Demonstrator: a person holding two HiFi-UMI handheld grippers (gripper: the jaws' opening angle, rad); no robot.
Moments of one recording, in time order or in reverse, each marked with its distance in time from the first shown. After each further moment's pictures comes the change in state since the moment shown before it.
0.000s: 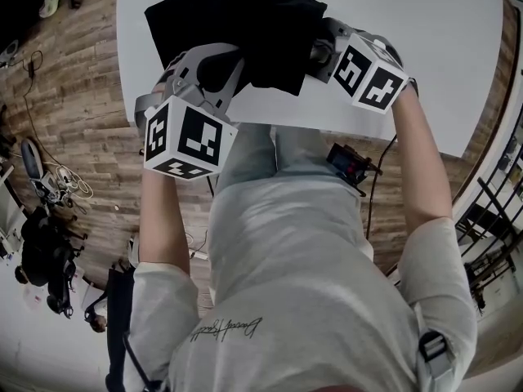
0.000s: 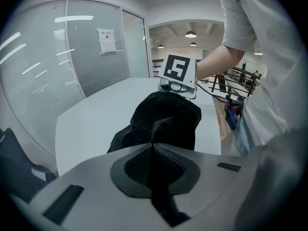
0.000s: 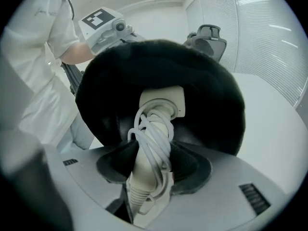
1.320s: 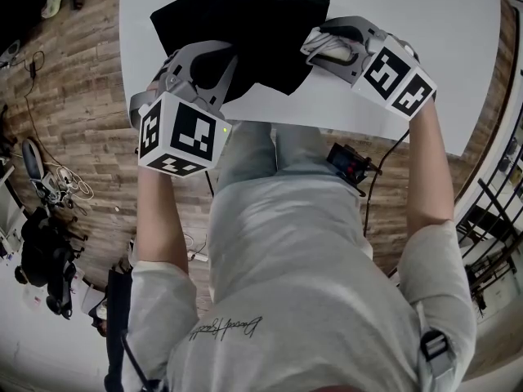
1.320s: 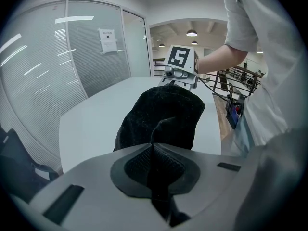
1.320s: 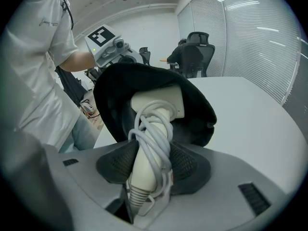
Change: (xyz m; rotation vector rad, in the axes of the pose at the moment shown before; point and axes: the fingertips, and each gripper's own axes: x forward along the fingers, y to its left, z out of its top) left arm -0.009 0.011 -0.005 -0.002 0.014 0.019; right arm -0.042 -0.014 -0.003 0.064 -0.056 -0.071
